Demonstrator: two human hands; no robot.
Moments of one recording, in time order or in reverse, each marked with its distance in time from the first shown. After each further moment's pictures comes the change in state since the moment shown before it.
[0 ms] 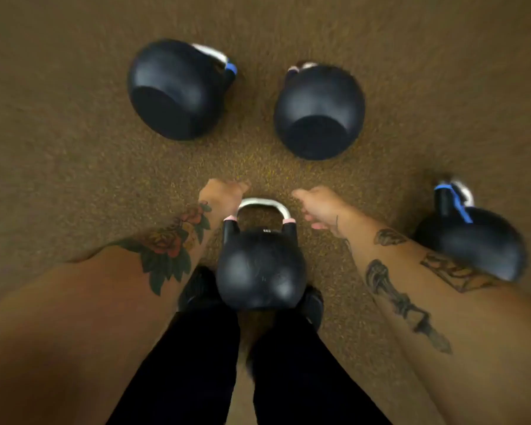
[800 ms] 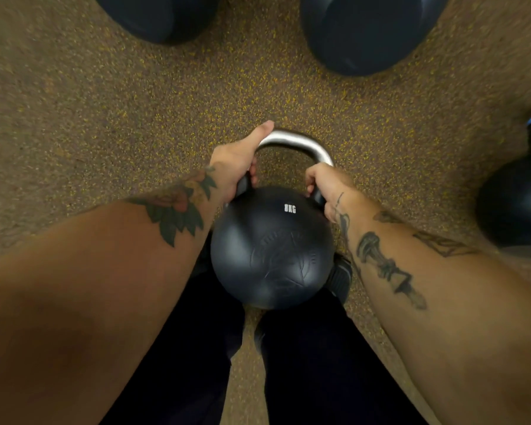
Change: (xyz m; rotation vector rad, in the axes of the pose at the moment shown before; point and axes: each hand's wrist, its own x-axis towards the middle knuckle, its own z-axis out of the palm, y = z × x) left_hand 0.060 -0.067 0.073 -0.492 -0.122 -0.142; right_hand 0.087 0.084 0.087 0.458 0.193 0.229
